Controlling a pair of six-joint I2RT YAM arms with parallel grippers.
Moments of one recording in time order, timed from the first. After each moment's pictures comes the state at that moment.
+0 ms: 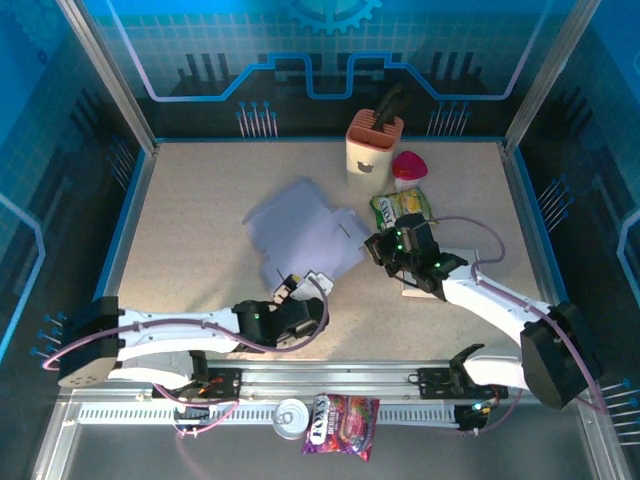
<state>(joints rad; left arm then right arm) -1.24 1.25 0.68 -0.35 -0.77 -0.25 0.51 1.24 0.66 -0.06 -0.14 1.44</state>
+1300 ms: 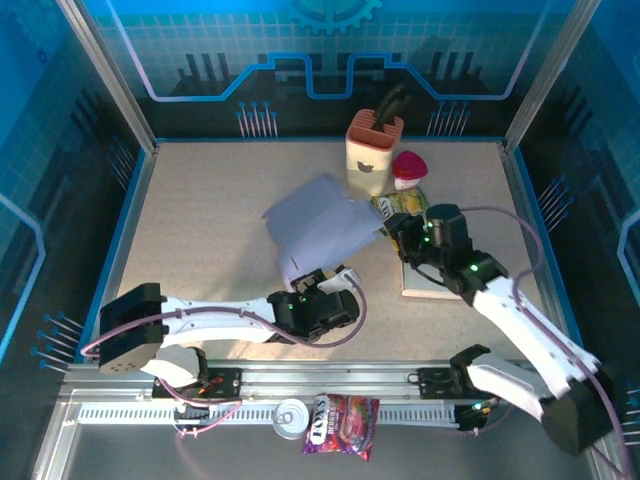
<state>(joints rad) -1.24 1.48 0.90 -0.38 -0.92 -0.01 0.46 0.94 0.80 -0.37 -0.10 1.37</state>
